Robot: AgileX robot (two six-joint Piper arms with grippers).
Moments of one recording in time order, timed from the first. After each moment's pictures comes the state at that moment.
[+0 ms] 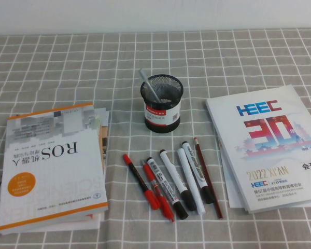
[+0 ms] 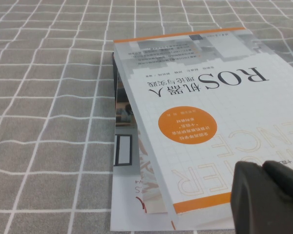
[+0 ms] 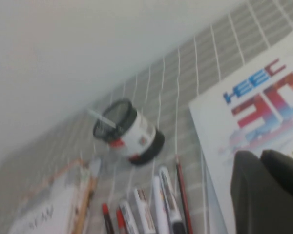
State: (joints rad) right arm 0.03 0.10 -0.11 0.90 0.36 -0.15; left arm -0.07 -0.02 0.03 -0.06 0.38 0.07
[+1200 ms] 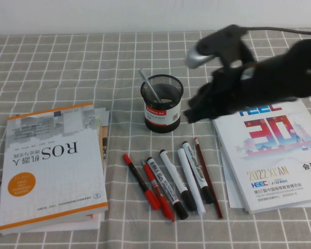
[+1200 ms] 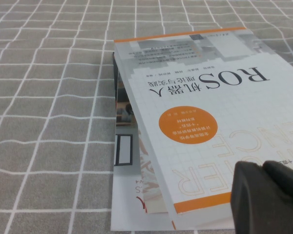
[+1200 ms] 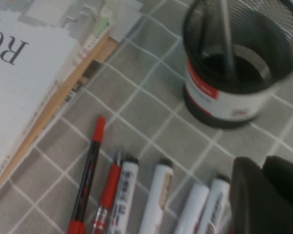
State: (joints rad) right arm 0.55 1.62 -1.26 0.33 0.52 -0.33; left arm -0.07 -0.02 0.03 -0.06 0.38 0.07
